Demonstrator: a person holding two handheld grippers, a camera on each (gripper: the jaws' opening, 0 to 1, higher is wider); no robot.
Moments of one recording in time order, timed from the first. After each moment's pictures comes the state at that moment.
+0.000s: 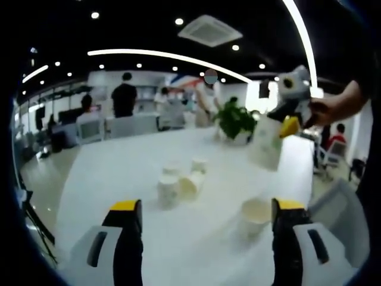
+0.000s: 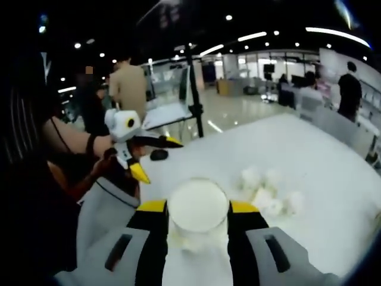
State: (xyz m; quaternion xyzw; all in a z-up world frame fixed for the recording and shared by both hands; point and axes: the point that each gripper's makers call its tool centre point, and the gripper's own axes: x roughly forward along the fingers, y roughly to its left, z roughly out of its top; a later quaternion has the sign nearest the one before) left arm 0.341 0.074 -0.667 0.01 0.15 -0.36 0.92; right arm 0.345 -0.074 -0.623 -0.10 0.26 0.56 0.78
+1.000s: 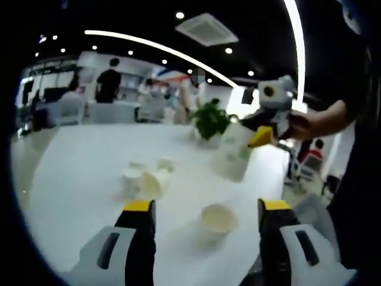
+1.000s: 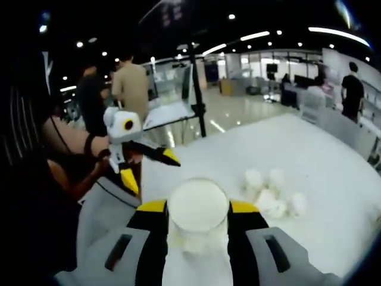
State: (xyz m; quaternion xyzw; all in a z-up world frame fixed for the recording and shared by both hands) left arm 0.311 0.023 -0.662 -0.08 0.18 -0.44 0.87; right arm 0.347 -0.066 -0.620 -0.10 0.26 0.57 0.78
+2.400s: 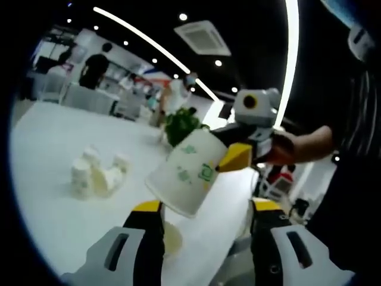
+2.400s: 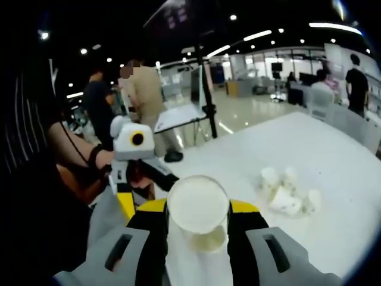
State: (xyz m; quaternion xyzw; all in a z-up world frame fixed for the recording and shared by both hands) left arm 0.284 -0.043 -0.648 -0.17 0.17 -0.51 0.82; right arm 0.319 -0.055 -0.624 -0.07 0.26 0.59 0.76
